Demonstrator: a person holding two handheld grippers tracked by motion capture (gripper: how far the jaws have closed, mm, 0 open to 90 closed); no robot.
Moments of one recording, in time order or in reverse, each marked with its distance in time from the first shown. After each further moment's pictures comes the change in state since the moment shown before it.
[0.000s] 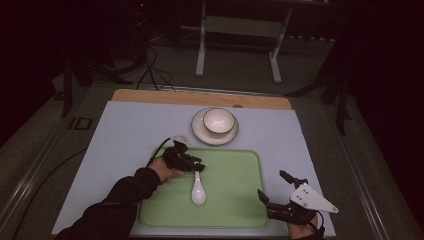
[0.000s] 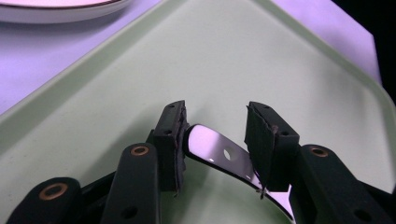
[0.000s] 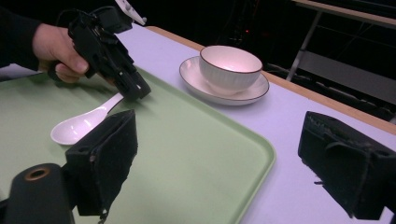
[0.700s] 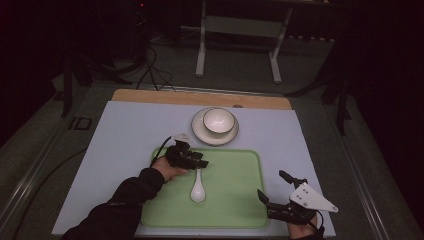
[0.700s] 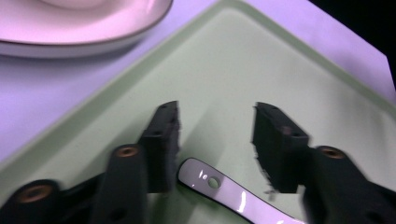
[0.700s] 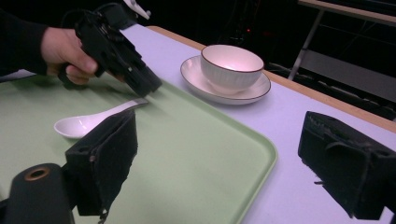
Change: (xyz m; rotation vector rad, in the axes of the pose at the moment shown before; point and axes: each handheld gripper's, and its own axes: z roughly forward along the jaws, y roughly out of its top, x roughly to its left) left arm -0.004 0.008 -0.001 -0.077 0.038 -0.004; right arm -0.001 -0.001 0.001 0.001 0.006 0.004
